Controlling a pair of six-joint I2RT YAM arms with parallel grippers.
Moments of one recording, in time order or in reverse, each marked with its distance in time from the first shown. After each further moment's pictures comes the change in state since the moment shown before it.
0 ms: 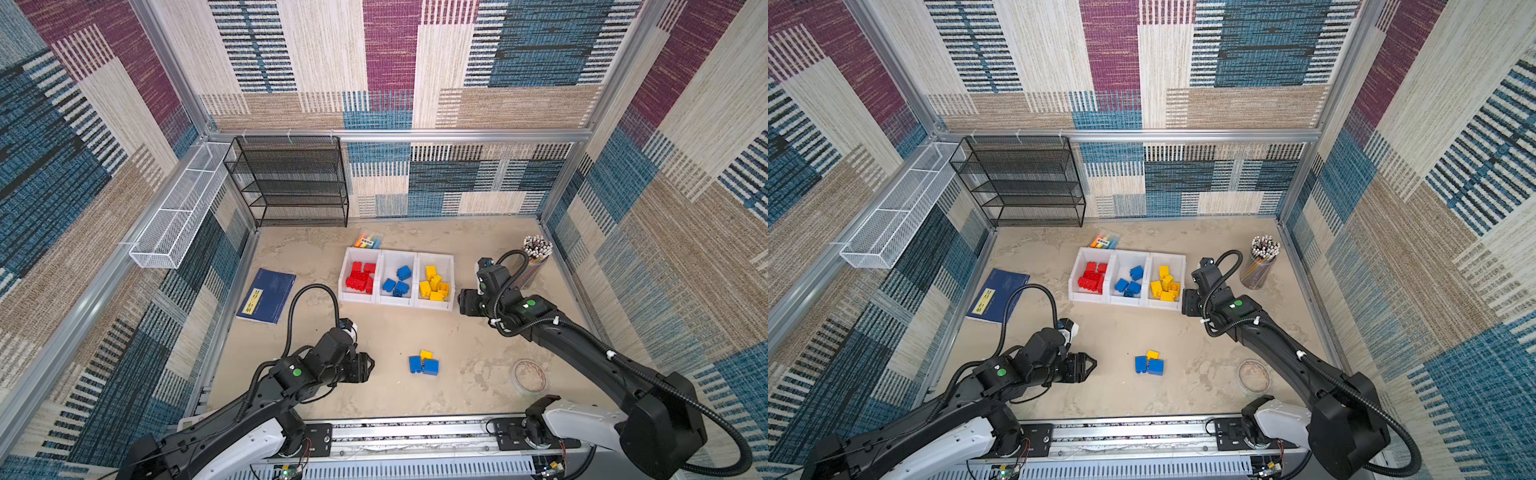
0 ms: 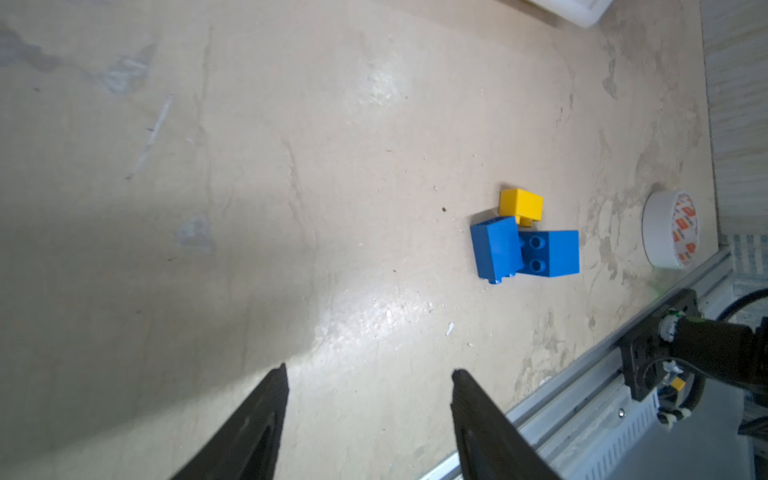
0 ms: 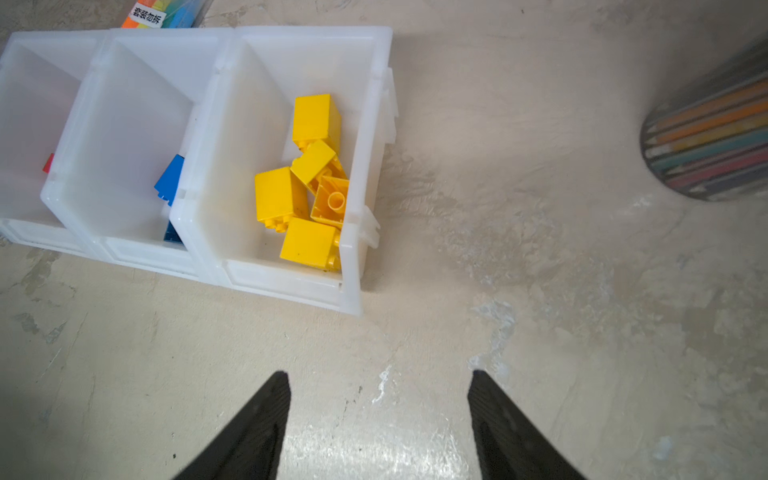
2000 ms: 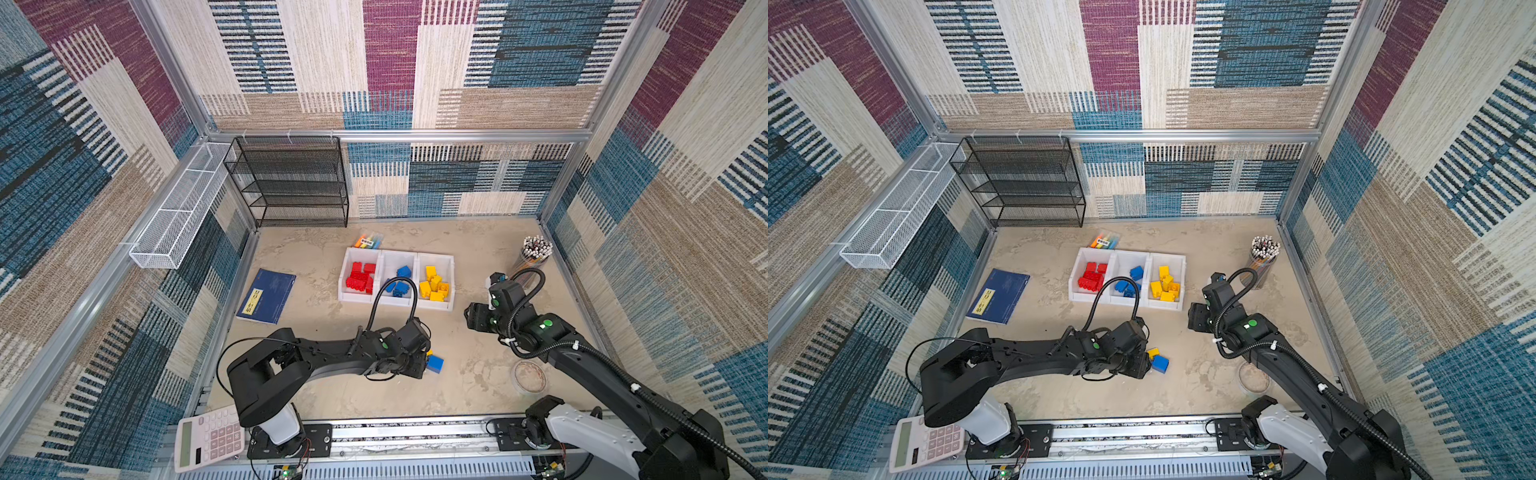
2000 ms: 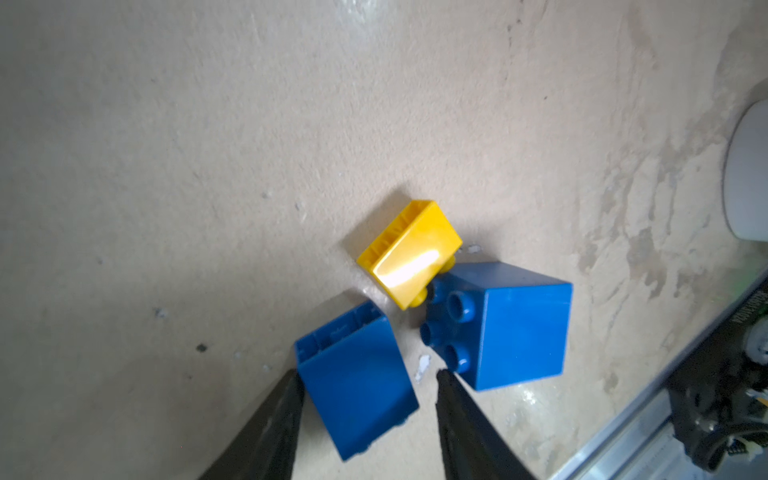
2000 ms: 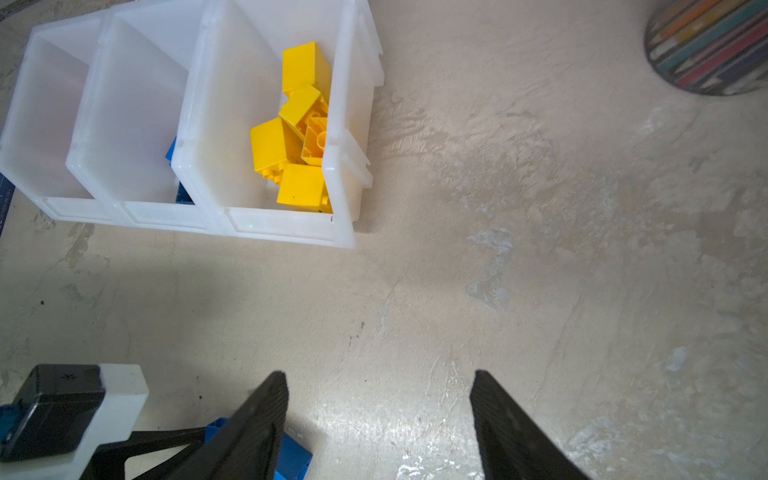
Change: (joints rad) left arm -0.235 0.780 0.394 0.219 -0.027 0.001; right arm 0.000 -0.157 -0.105 -0.060 -0.052 0.086
